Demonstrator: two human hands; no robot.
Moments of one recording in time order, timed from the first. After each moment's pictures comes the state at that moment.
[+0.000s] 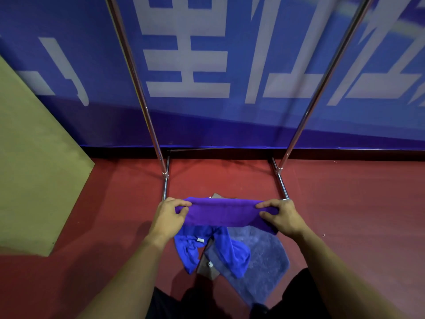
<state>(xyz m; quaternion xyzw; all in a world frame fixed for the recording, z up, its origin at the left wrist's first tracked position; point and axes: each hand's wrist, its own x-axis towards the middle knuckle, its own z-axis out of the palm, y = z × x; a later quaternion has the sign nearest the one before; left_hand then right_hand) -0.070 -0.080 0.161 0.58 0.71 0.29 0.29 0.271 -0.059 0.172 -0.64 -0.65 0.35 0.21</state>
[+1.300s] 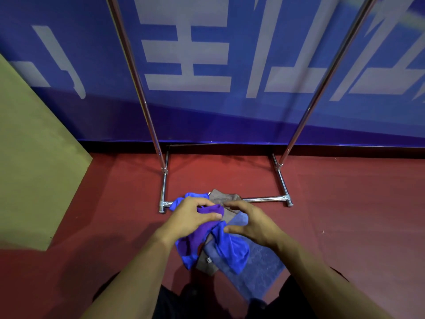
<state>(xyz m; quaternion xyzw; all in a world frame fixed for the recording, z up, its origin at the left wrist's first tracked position) -0.027 -0.082 0.192 0.60 0.55 0.28 0.50 0.201 -0.079 0.181 -0.50 -0.73 0.43 0.18</state>
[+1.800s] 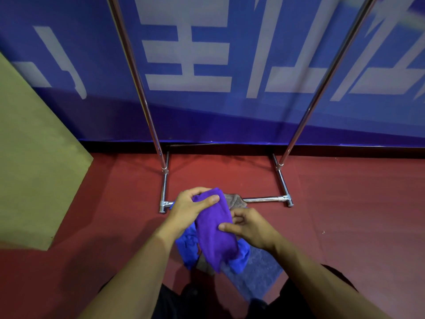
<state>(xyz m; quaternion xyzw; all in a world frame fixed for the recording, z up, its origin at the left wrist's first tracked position) -0.019 -0.081 0.209 0.43 0.54 0.42 0.59 0.184 -0.091 0.182 -0.49 -0.56 0.63 0.22</state>
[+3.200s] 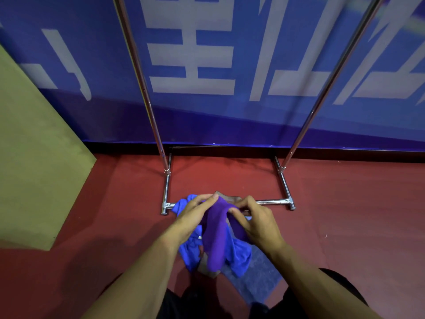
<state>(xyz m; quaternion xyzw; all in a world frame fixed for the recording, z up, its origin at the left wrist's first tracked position) -0.015 -0.077 0.181 0.35 0.56 0.36 0.65 0.180 -0.093 0.194 -0.55 -0.71 0.26 0.35</state>
